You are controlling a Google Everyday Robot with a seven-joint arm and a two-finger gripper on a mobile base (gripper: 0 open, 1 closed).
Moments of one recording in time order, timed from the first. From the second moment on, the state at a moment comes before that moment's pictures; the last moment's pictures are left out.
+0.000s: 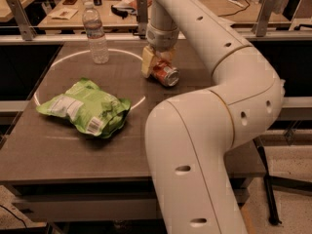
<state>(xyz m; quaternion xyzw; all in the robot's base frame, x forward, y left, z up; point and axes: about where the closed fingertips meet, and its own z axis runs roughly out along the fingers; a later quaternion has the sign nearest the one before) 0.737 -0.026 0.835 -0.32 0.95 0.05 0.05</state>
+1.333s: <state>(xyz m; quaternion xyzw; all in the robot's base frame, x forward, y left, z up) 0.689 -0.036 0.961 -0.40 0.88 0.13 0.23</state>
